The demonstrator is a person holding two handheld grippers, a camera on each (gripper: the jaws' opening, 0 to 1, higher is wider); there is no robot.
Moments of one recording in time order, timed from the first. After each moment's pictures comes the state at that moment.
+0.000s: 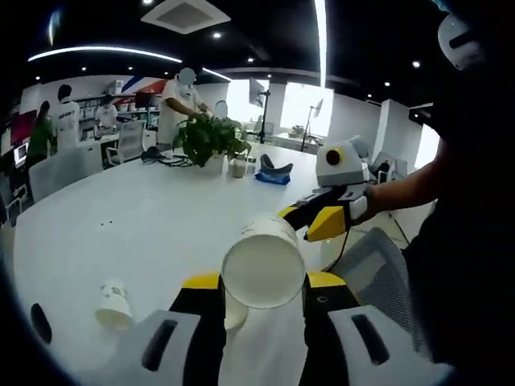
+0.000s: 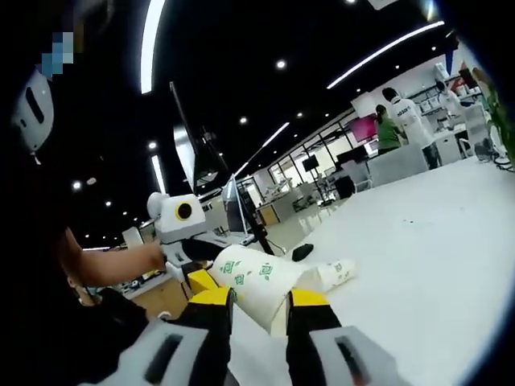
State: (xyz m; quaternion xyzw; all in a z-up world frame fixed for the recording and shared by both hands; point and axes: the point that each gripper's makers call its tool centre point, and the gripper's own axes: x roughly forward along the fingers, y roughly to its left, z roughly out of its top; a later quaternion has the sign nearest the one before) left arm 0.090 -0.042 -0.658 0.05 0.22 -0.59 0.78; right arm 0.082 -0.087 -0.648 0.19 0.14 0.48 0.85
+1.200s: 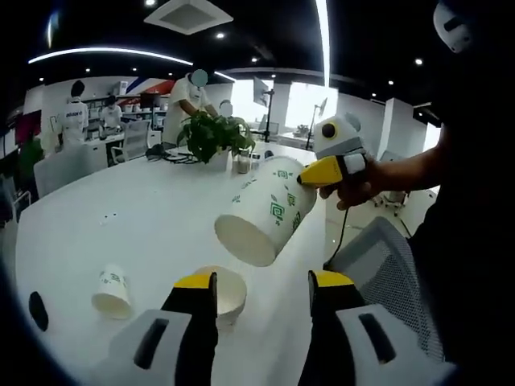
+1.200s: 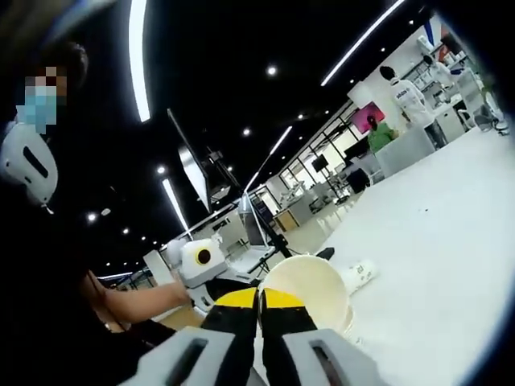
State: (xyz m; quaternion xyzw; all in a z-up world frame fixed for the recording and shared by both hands) left arm 0.082 -0.032 -0.675 0.06 0.21 -0.57 0.79; right arm 0.077 -0.084 -0.616 0.26 0.14 0.51 0.81
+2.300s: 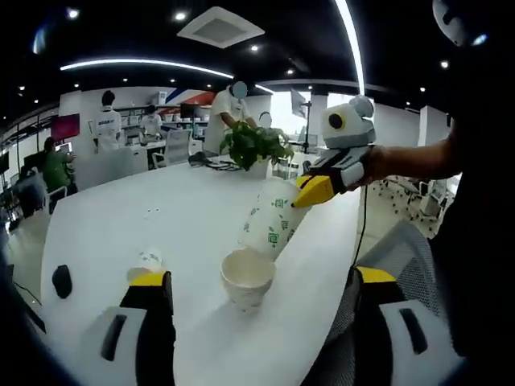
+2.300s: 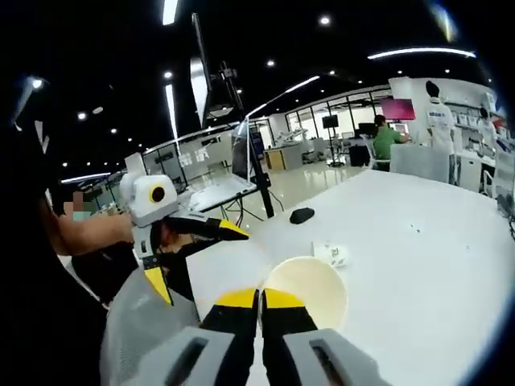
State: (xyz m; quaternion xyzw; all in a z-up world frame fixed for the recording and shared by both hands) left arm 0.082 0.012 -0.677 0.04 0.18 -0.47 0.86; right arm 0.102 -0.063 -0.668 -0.02 0.24 0.52 0.82
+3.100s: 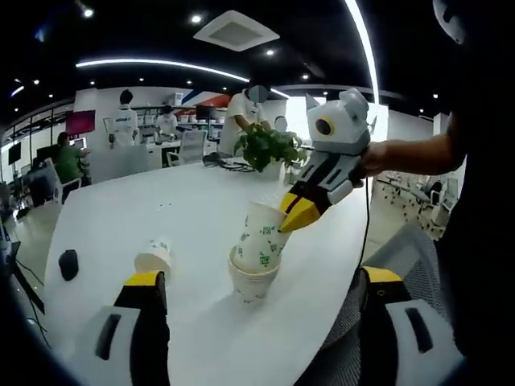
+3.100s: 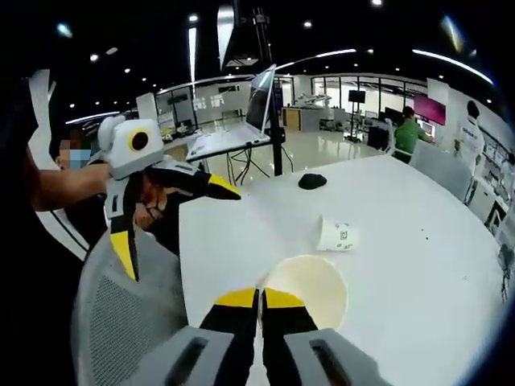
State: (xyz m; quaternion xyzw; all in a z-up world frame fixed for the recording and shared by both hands) left arm 0.078 0.025 -0.687 0.02 0.18 -0.44 0.88; right arm 0.103 -0.036 -0.705 -0.15 0.29 0.54 0.77
